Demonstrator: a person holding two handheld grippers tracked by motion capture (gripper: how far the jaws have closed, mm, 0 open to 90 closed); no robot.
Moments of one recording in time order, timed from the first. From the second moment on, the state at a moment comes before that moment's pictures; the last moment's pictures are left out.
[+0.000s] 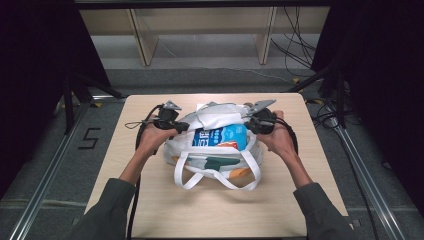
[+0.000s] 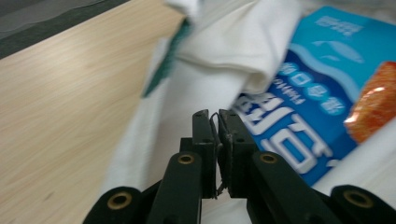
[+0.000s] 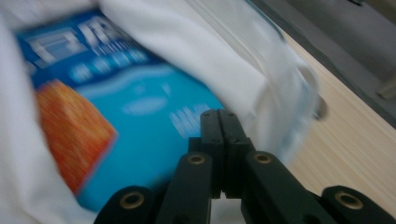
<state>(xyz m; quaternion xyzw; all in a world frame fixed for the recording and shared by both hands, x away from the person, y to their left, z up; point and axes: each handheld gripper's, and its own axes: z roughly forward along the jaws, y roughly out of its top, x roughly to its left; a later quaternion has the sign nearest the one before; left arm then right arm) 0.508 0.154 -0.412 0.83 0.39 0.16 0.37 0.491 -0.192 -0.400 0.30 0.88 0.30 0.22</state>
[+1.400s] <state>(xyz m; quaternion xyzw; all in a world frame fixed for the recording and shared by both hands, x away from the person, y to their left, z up) 0.434 0.152 -0.444 0.87 0.32 0.07 0.36 0.420 -0.170 -0.434 0.24 0.90 0.34 0.13</state>
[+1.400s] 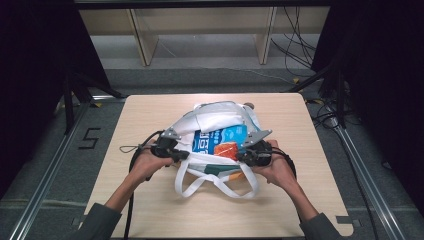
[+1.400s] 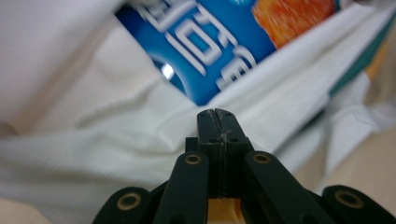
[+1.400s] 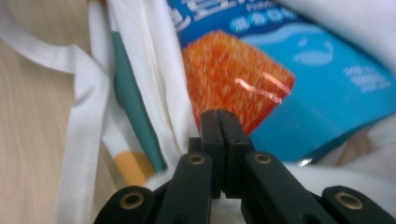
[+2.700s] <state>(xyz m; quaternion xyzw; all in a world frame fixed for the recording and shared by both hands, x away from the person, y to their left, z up) 0.396 0.192 -0.408 0.79 0.36 0.10 0.49 0.410 -0.215 -0.401 0.30 0.83 0.42 0.19</state>
